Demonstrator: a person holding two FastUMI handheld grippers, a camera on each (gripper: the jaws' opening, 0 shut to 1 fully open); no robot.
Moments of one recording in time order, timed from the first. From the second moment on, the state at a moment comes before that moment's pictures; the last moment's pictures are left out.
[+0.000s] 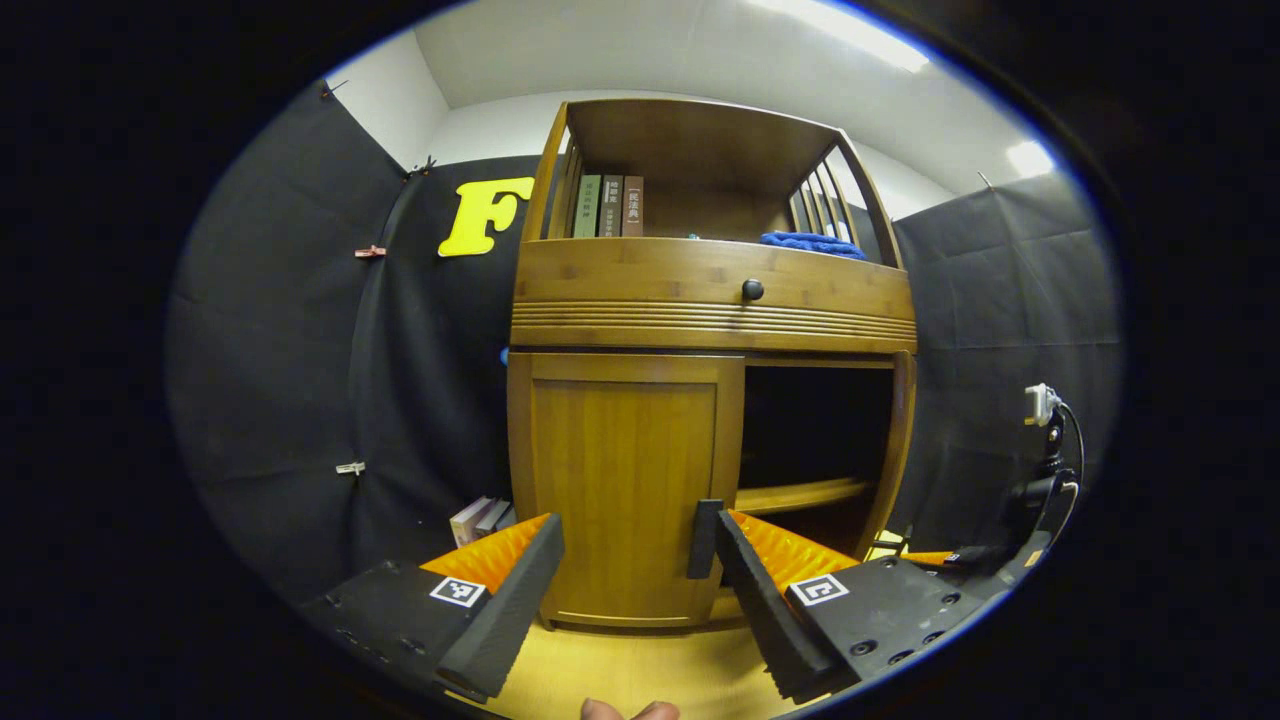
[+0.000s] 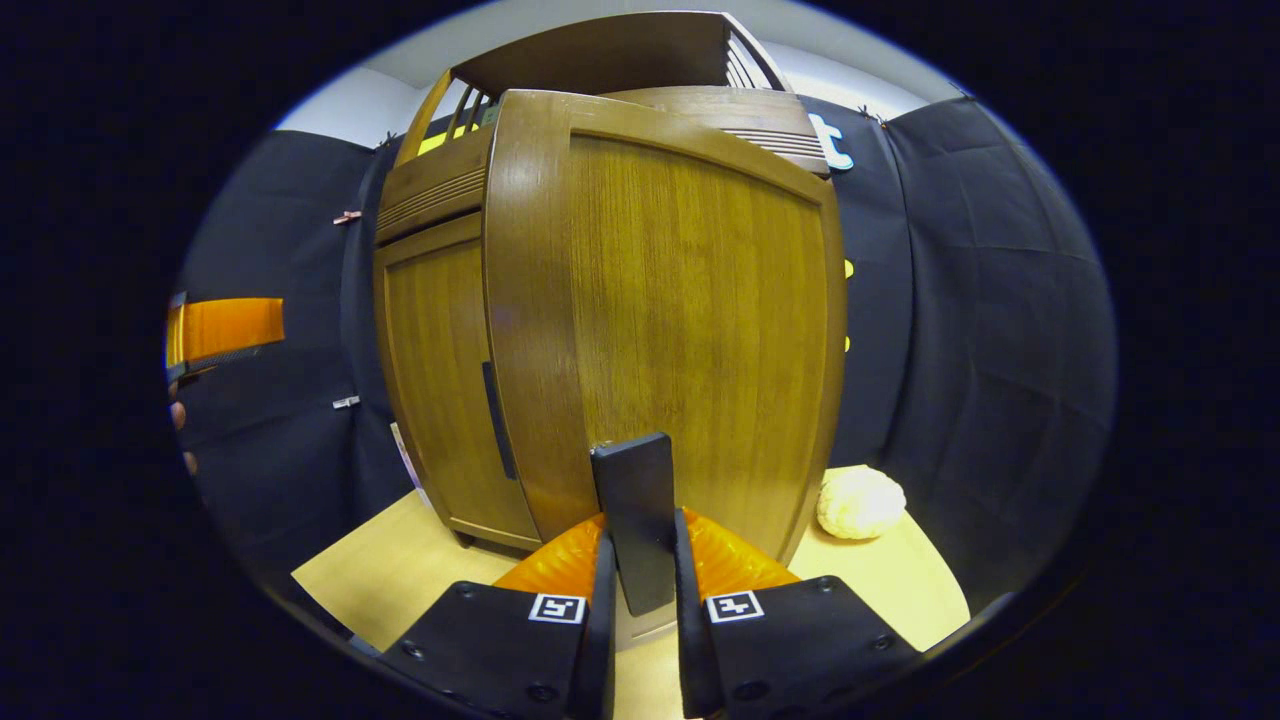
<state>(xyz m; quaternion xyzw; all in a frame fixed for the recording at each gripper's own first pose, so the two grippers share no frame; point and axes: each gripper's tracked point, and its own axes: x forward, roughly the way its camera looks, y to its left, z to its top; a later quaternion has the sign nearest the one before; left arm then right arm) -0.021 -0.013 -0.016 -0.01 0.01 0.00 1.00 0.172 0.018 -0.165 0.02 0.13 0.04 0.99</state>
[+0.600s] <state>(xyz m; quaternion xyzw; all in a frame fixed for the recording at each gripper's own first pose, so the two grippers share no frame) -0.009 -0.064 -0.001 -0.02 -0.01 -0.03 1.00 0.181 0.014 -0.166 0.03 0.12 0.02 0.99</state>
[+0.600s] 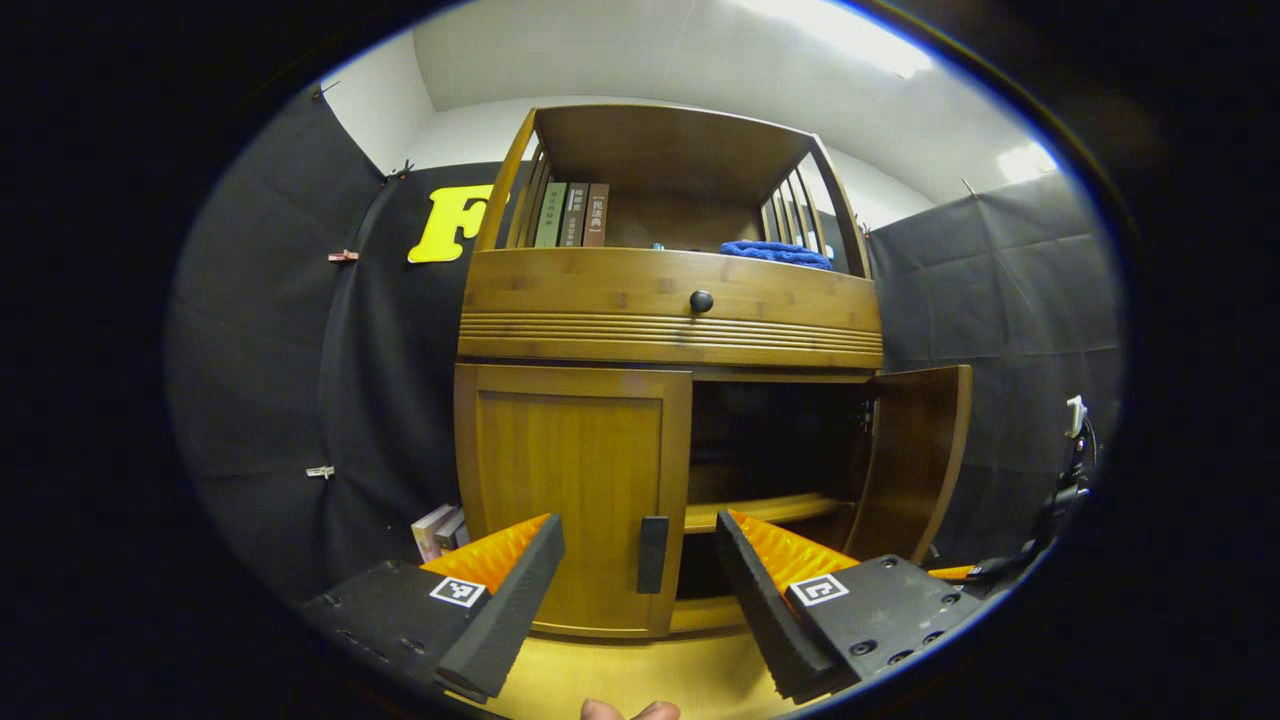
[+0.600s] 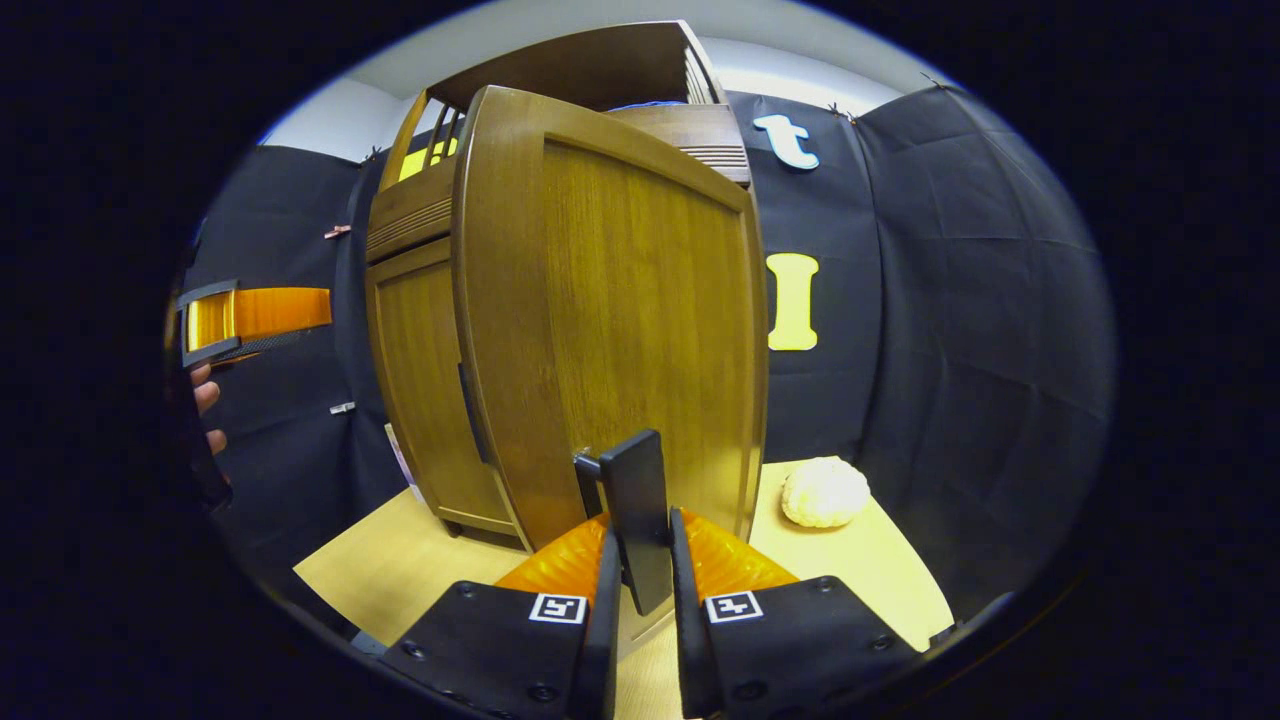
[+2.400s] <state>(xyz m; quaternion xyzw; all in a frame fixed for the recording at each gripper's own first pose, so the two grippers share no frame) 0.121 -0.100 -0.091 -0.03 0.05 -0.02 1.00 0.161 -0.067 -0.126 0.03 0.05 -0.12 0.99</state>
